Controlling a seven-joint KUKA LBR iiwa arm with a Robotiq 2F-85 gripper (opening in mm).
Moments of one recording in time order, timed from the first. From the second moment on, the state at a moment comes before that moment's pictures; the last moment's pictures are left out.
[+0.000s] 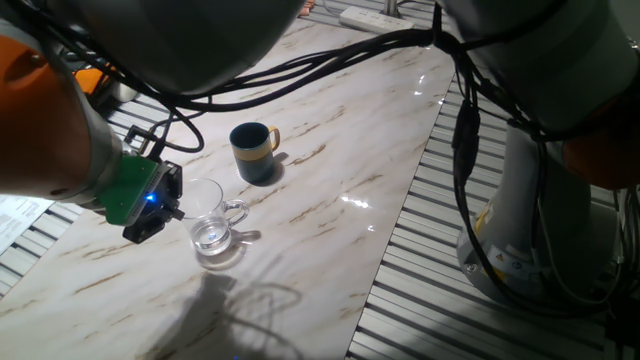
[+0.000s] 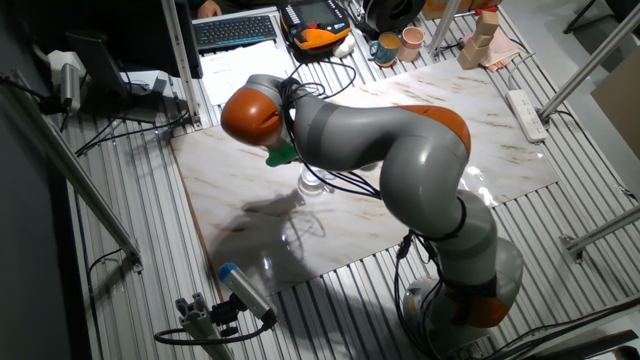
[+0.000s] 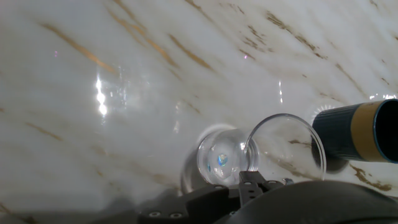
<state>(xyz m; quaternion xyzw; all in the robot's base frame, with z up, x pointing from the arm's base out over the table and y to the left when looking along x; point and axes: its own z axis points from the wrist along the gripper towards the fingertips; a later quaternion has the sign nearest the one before) 0.516 0.274 0.168 0.01 0.98 -0.21 0.06</state>
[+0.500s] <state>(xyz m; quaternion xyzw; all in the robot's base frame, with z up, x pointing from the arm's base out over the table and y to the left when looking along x) 0.517 0.274 0.168 0.01 0.97 -0.22 0.06</state>
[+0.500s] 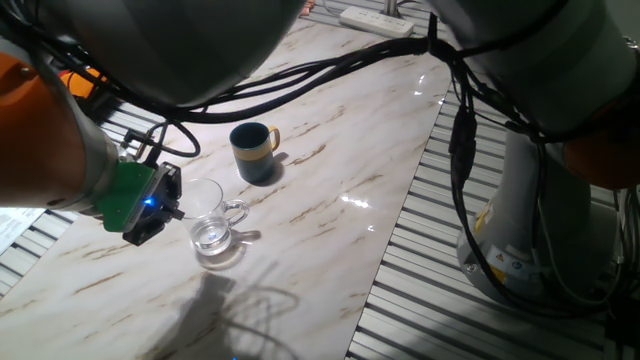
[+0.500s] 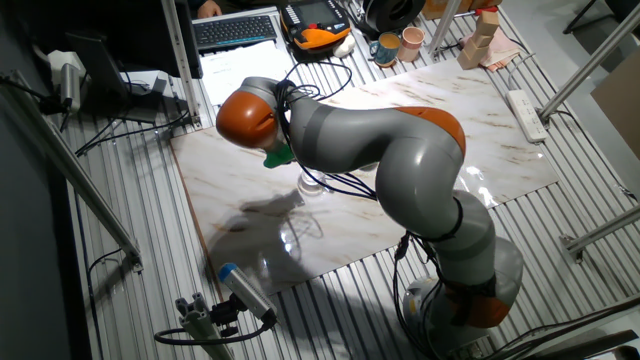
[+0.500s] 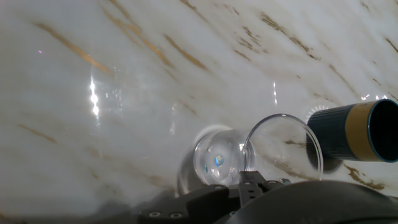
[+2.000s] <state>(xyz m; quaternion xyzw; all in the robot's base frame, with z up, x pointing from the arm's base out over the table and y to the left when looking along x) 0.518 0.277 0.168 0.09 0.97 -0.20 0.13</state>
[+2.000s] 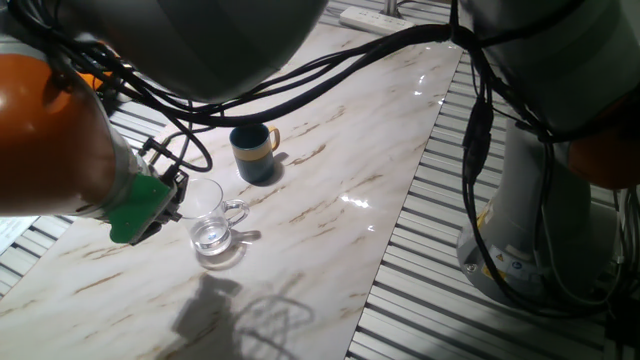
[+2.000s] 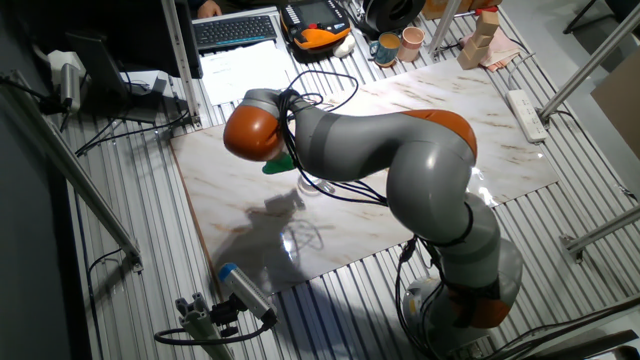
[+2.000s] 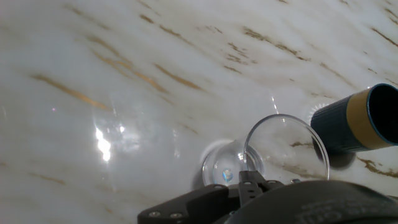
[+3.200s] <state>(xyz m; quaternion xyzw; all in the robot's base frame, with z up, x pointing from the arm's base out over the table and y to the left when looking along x) 0.518 0.278 0.163 0.02 0.97 -0.23 0.10</state>
